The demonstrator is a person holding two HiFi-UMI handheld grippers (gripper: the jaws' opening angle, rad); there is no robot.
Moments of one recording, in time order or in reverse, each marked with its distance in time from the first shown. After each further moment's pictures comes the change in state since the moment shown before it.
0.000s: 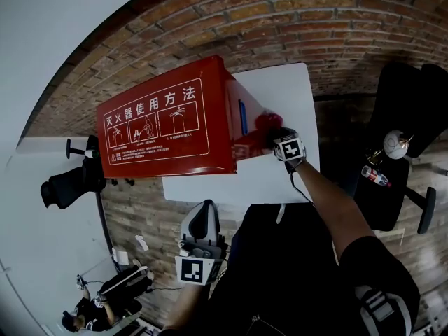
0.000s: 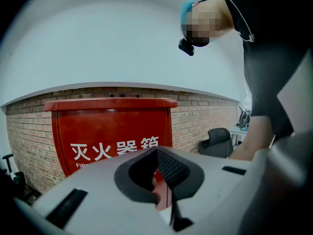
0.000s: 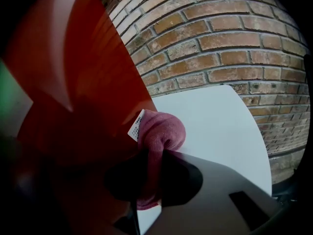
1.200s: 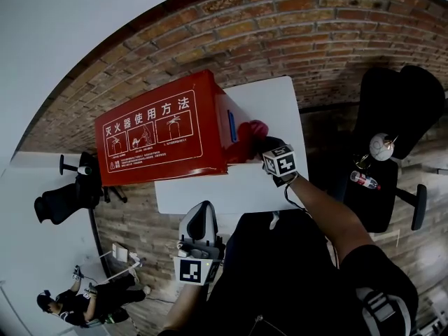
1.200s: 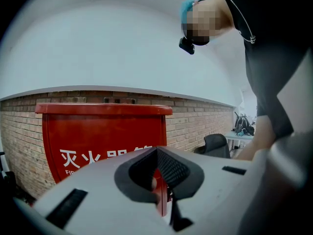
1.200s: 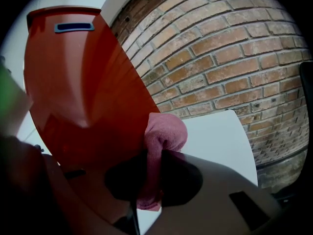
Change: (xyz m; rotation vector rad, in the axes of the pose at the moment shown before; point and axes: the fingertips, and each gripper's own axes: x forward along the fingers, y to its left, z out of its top) left arm 0.009 -0.012 0.015 -0.002 -0.071 -0.057; right arm -0.077 0.047 0.067 0.023 -0.201 0.110
